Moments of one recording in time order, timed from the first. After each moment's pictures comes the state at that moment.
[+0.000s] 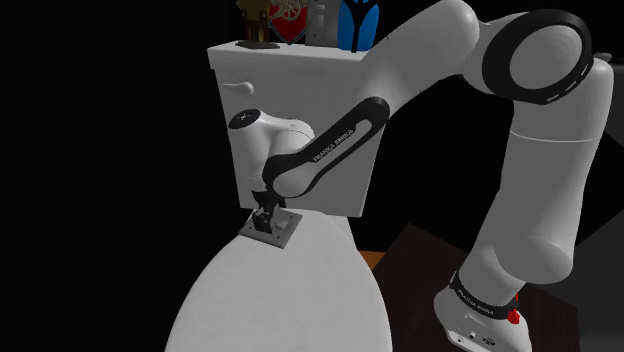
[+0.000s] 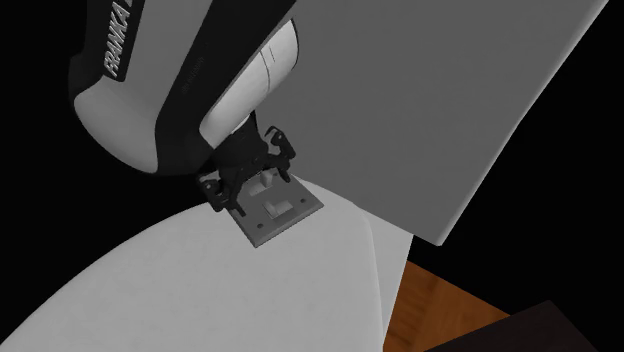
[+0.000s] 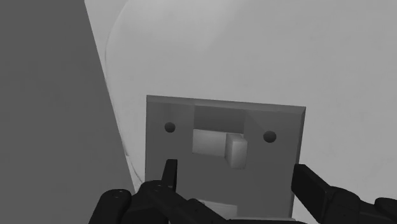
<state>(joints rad) 0.14 0.24 0.32 -2.09 -0.38 2.20 0.35</state>
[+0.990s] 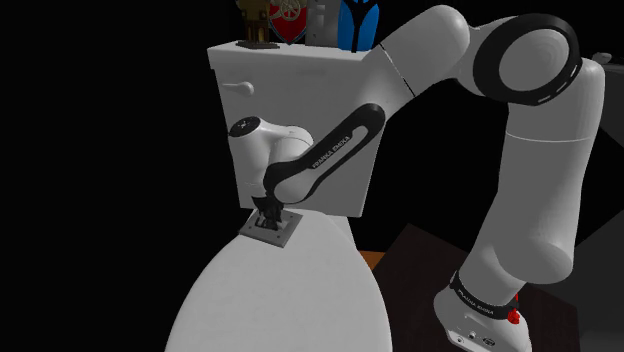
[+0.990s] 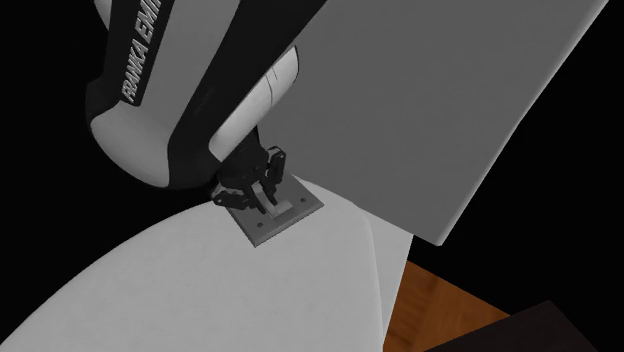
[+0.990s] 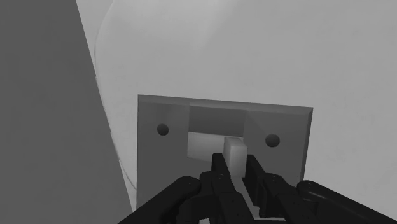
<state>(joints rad) 0.14 0.27 0.31 -2.10 -0.40 2.23 0.37</state>
